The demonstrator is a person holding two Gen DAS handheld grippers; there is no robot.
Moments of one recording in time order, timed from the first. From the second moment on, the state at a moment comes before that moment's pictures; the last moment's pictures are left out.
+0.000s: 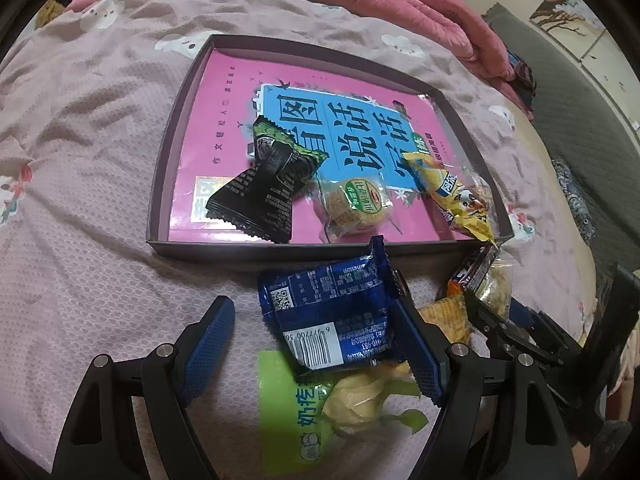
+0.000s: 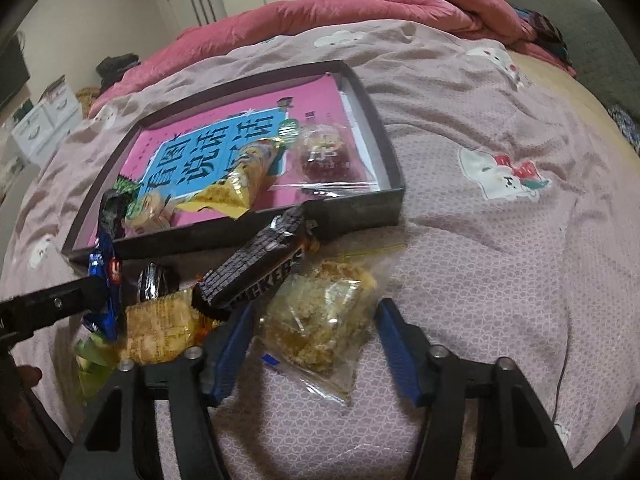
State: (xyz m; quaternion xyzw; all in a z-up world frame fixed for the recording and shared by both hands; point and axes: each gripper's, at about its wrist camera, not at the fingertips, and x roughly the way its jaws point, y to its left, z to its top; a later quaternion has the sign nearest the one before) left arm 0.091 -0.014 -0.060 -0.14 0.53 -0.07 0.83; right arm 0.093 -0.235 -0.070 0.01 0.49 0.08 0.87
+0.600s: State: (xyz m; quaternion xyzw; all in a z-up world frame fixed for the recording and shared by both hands) left arm 0.101 -0.027 -0.073 -0.16 0.54 -0.09 0.82; right arm 0.087 -0.261 -0.057 0.05 0.46 0.07 0.88
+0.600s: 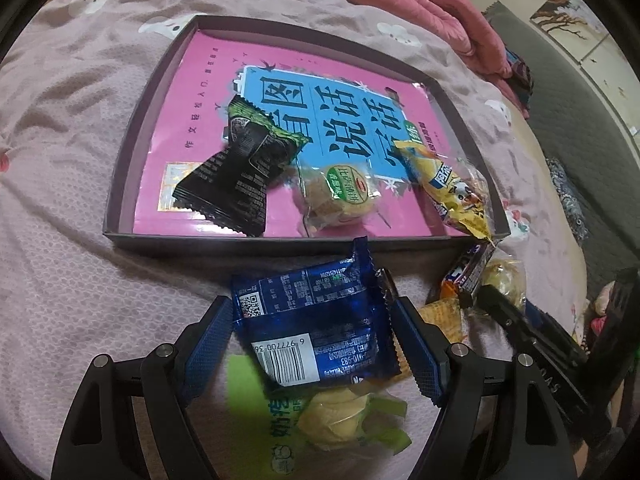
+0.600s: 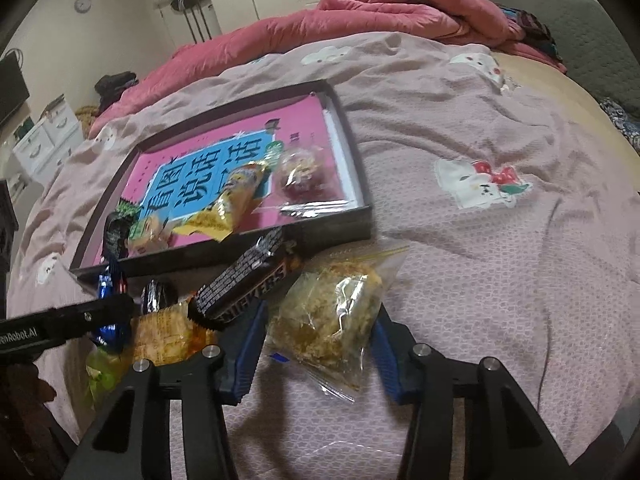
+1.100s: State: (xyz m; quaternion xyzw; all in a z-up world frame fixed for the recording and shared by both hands) left arm 0.094 -0.018 -0.068 -0.17 0.54 -0.09 0.82; right arm 0.082 -0.275 -0.044 0.06 0.44 0.04 0.89
